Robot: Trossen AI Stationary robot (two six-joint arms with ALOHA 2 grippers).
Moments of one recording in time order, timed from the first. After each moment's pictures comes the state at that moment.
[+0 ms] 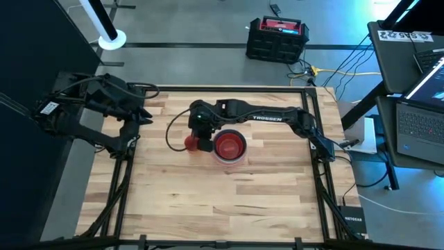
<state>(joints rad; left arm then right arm) 0.04 1.16 1.87 -1.57 -0.08 -0.25 -0.08 2.20 2.18 -0.90 -0.13 -0.06</state>
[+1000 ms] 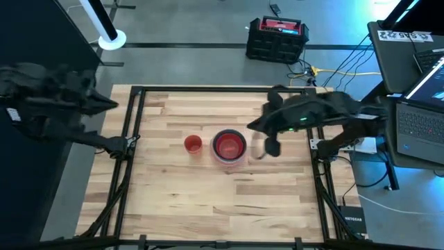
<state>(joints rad) 0.04 0.83 1.86 -1.31 -0.06 -0.12 0.19 1.40 1.86 -1.01 0.18 0.17</state>
